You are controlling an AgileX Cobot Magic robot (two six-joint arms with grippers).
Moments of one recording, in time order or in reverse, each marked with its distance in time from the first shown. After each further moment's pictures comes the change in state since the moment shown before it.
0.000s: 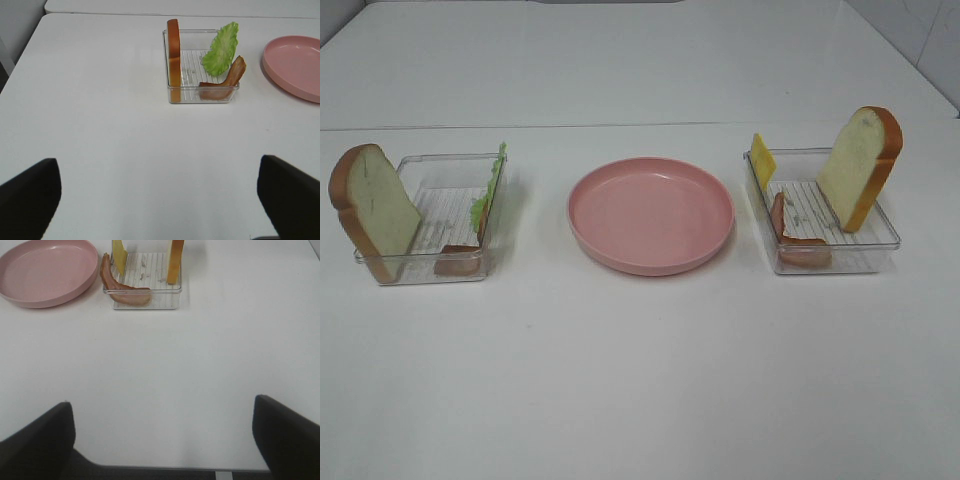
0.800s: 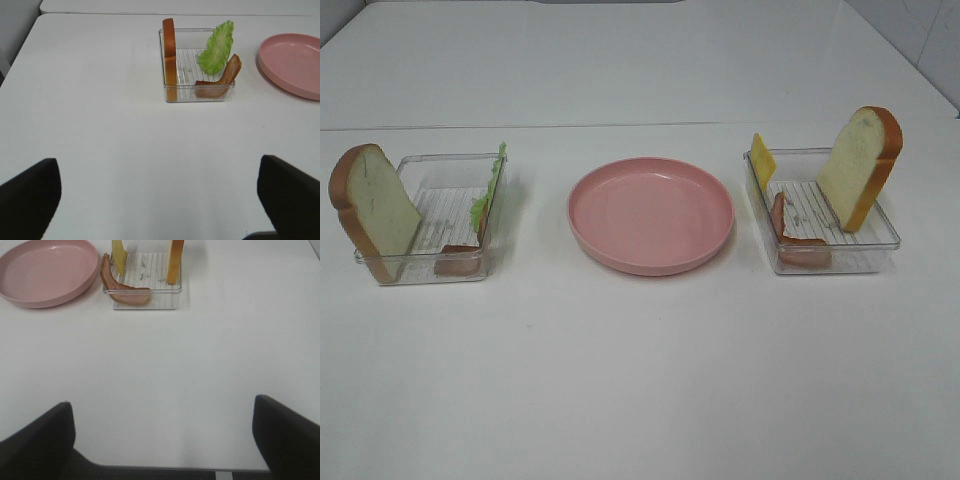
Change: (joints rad) left arm 0.000 0.009 -0.009 -0.014 0.008 0.020; right arm 0.000 0.000 0.000 0.000 0.000 0.000
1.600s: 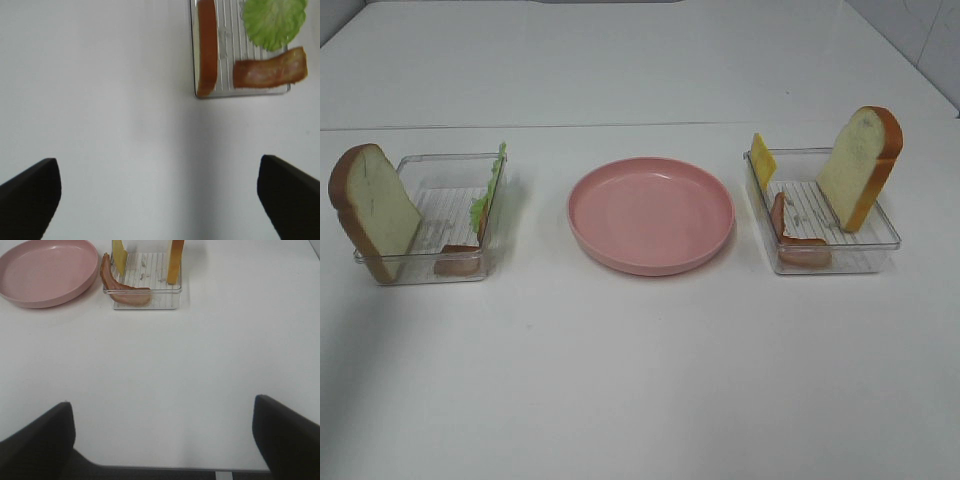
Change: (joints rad) left arm 0.000 1.438 -0.886 0.076 0.128 0.028; right arm 0.000 0.000 0.000 0.000 0.000 0.000
